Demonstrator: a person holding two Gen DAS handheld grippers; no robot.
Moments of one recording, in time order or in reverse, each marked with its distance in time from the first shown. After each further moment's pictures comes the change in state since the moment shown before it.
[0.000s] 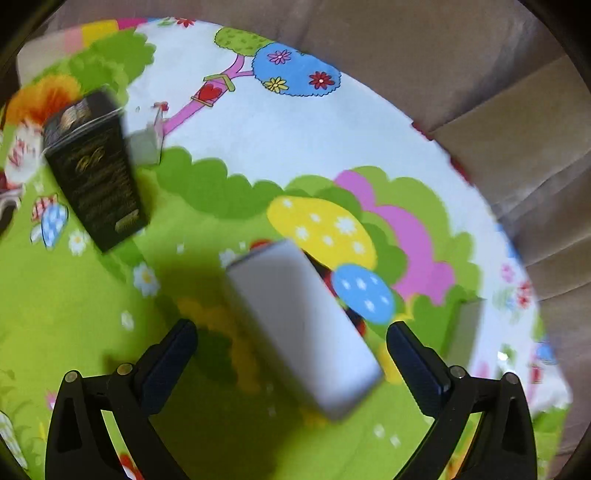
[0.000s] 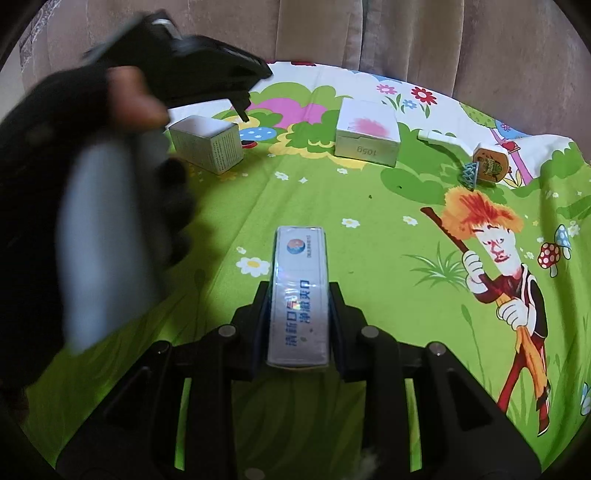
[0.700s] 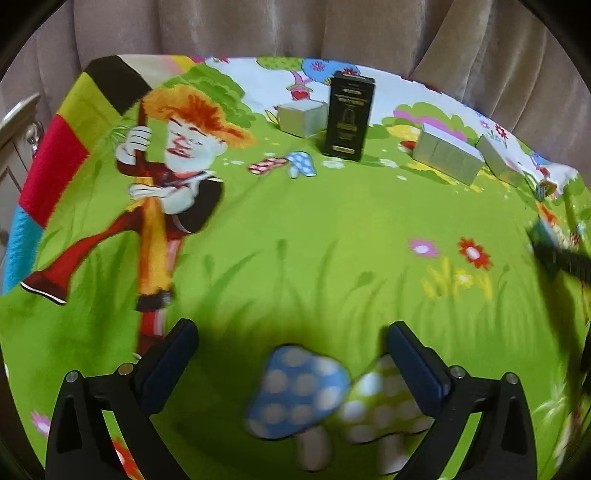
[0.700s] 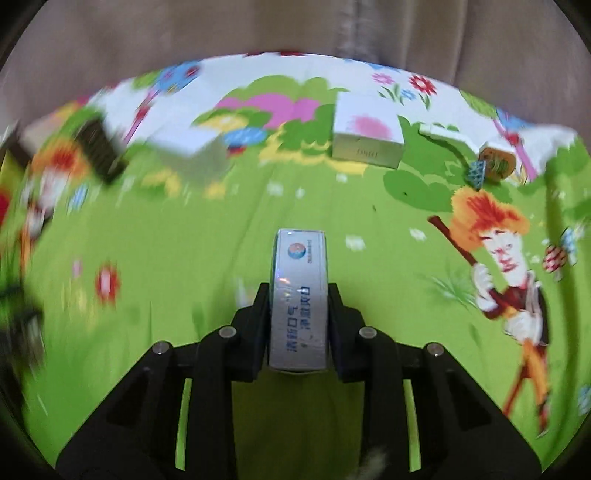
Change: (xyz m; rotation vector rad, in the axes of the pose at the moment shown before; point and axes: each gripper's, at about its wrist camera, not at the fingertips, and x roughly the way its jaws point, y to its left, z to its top) left arm -0.095 0.214 -0.060 0.513 -0.041 -0.033; right arm 0.009 0.005 0.016 0.004 0.064 -0.031
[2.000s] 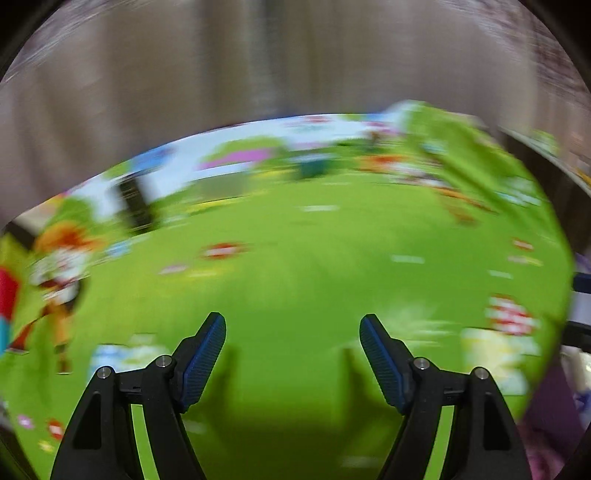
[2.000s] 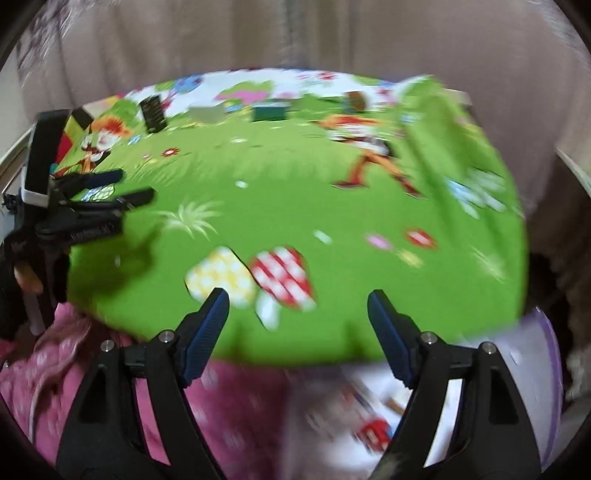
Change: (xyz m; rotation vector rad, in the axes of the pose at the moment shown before) left arm -0.071 -0.122 -0.075 0.416 -0.227 -0.145; right arm -0.186 -0.015 -0.191 0.125 -0.046 -0.068
